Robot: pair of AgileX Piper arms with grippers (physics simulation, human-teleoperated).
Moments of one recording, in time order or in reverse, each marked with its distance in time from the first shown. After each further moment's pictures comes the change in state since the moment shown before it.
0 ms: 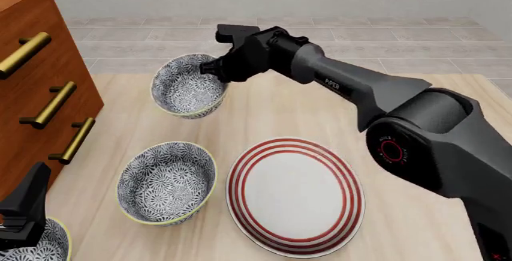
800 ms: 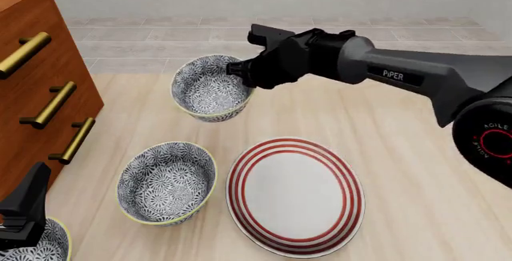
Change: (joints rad) left arm 0.000 0.000 0.000 0.000 0.000; right arm -0.042 -0.294 0.459 -0.148 0.127
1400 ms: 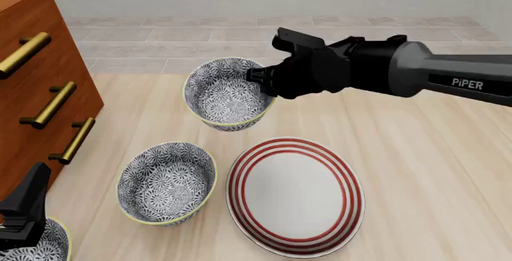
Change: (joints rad) left arm 0.000 0.000 0.000 0.000 0.000; right arm -0.013 -0.232 0.316 -0.104 0.050
